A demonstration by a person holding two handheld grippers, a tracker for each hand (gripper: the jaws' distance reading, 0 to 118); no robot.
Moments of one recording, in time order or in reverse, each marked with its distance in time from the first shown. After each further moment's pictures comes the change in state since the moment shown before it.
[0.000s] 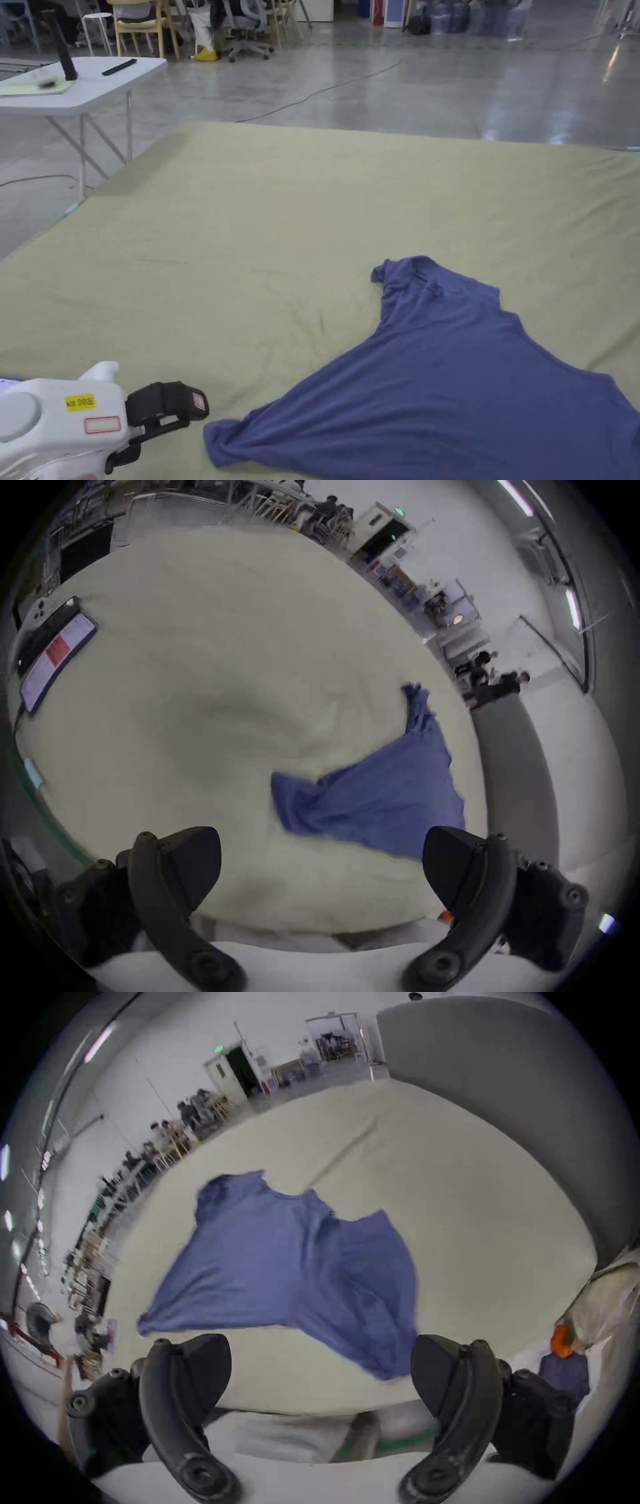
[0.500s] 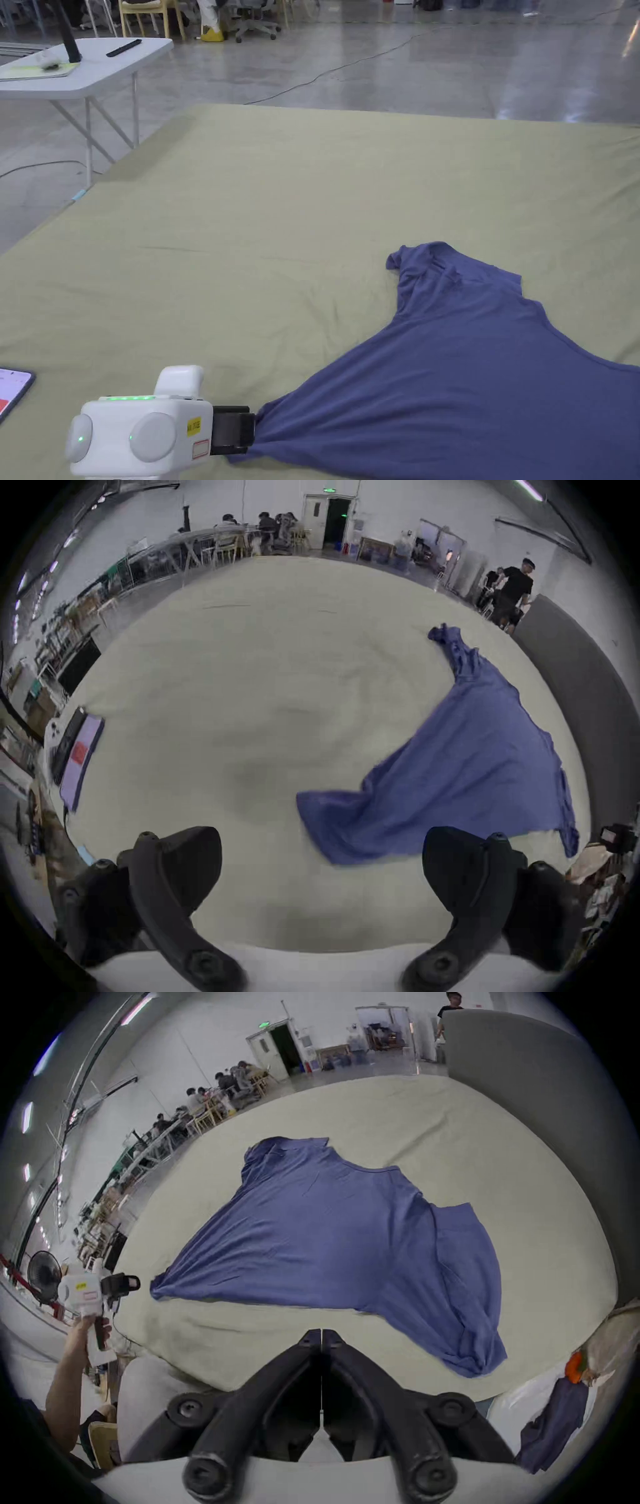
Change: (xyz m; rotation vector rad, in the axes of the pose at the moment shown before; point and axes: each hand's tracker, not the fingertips) left arm 0.035 -0.007 -0.087 0.047 0.344 -0.381; right arm -0.074 -0.024 -0.062 -0.088 0.050 0.196
